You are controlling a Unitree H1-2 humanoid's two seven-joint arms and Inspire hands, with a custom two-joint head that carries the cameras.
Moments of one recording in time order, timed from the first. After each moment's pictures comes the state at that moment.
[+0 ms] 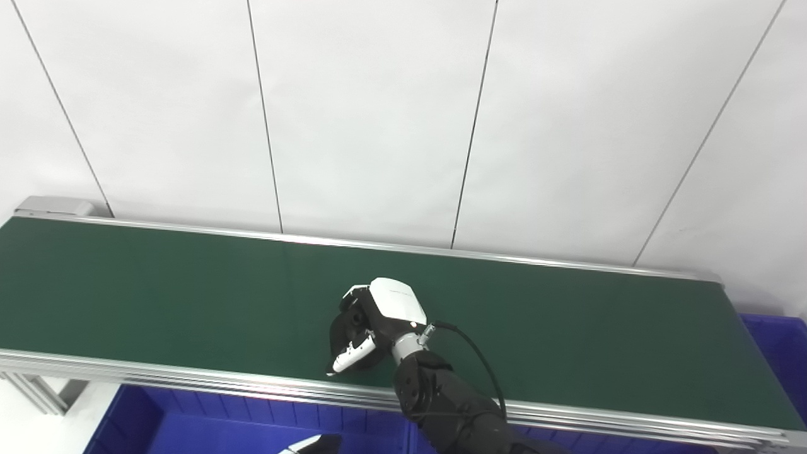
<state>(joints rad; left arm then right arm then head) 0.50 0.25 -0.08 -0.29 -0.04 -0.43 -0.35 -0.95 0.28 0.59 1.44 -0.61 -0.15 -0.42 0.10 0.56</state>
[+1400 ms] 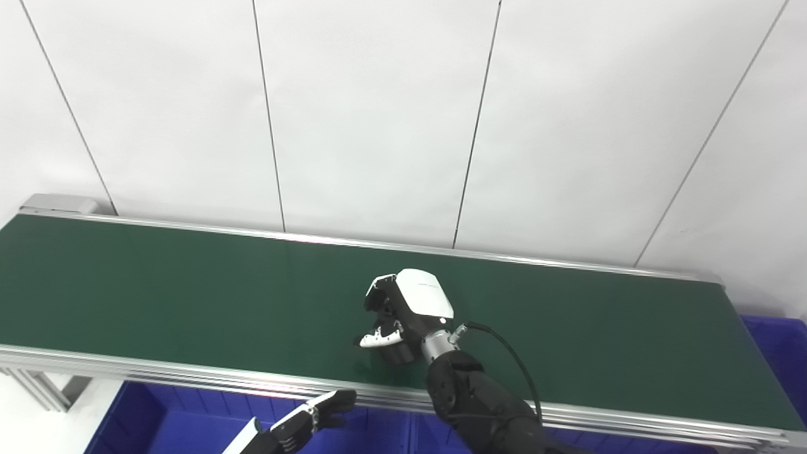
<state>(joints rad) 0.28 0.25 -0.12 -0.15 -0.09 -0.44 -0.37 -0.91 0.15 0.60 1.36 -0.61 -0.28 -0.52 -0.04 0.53</state>
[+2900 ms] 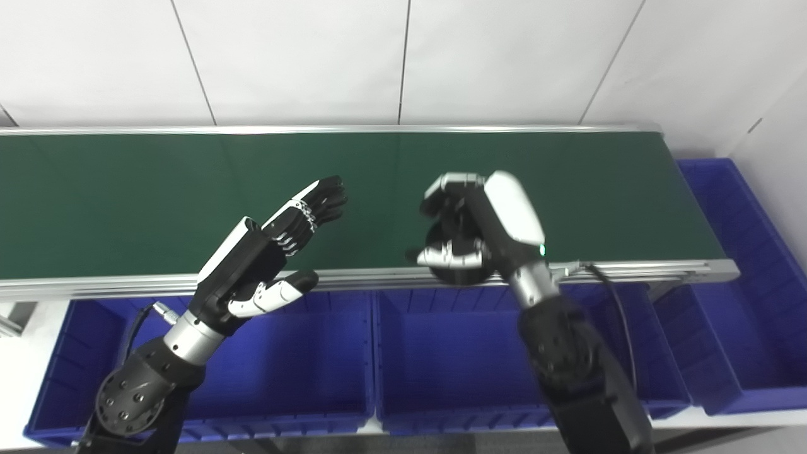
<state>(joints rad) 0.01 0.26 -0.16 -0.16 -0.27 -0.25 -0.47 -0.10 -0.17 0.33 -0.18 -0.63 0.12 0.05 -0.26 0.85</state>
